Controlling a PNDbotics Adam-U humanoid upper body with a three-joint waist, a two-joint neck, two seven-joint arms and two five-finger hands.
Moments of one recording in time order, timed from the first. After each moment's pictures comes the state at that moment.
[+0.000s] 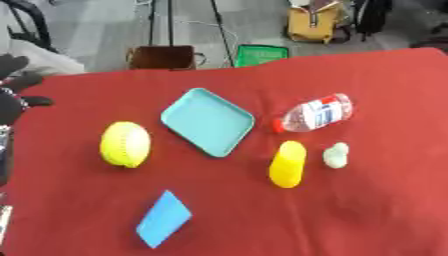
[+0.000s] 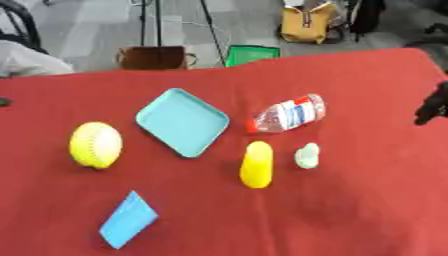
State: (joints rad) left arm -0.01 0.40 0.24 -1.98 -0.18 -0.26 -0.06; right arm -0.34 -0.43 -0.28 -1.60 -0.38 -0.35 0.78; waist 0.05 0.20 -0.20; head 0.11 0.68
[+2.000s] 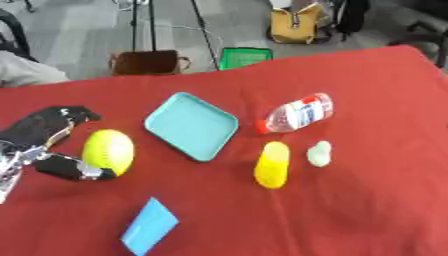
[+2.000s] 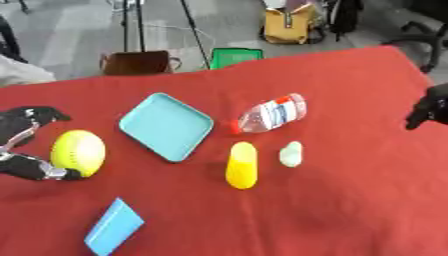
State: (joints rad) left arm -0.27 0.64 -0.03 -1.55 -0.97 -0.16 -0.29; right arm -0.35 -0.43 -0.25 -1.60 -0.39 -0.33 0.80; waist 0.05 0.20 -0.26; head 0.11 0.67
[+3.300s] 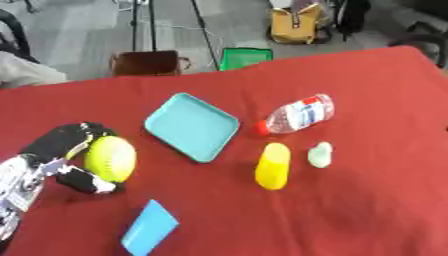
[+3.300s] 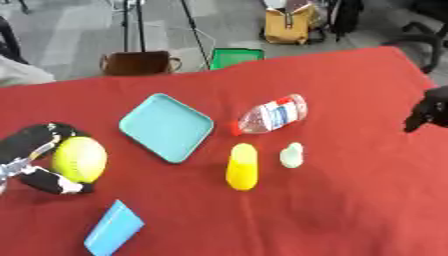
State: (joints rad) left arm -0.30 0.60 -0.07 -1.46 -0.89 -0.18 -0.21; right arm -0.36 -0.43 -0.25 -1.59 -0.39 -0.33 0.80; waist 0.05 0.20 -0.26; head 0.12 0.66
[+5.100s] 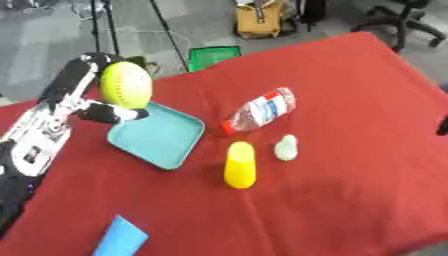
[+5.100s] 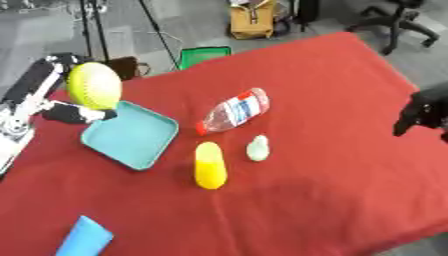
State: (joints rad) left arm -0.63 0.59 -0.15 -1.20 -0.63 -0.11 0.12; right arm -0.41 -0.42 -0.16 -1.60 -0.40 -0.30 0.83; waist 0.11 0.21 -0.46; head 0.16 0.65
